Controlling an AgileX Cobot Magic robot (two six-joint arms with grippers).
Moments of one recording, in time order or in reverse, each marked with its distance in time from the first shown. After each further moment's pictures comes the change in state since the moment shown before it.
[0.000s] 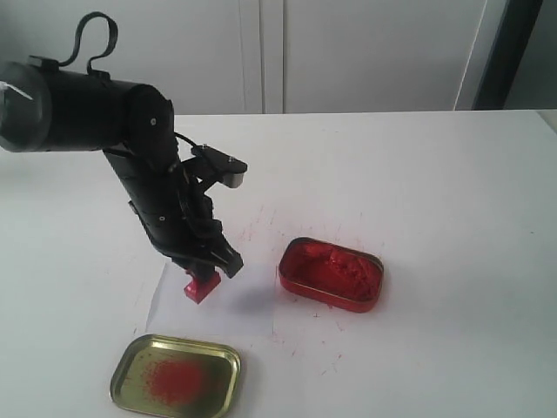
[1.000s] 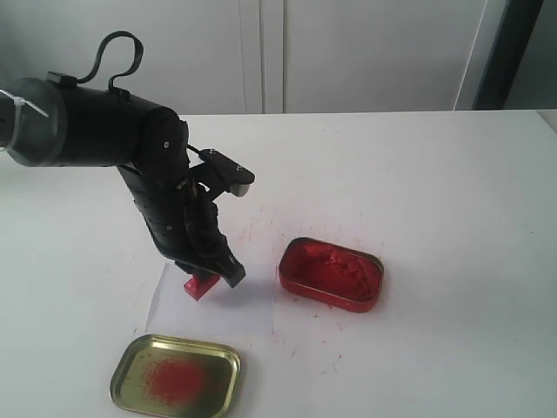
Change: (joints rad) left arm -0.042 0.006 0.023 0.136 -0.071 -0.081; right arm 0.000 0.000 0.000 0.000 0.000 0.002
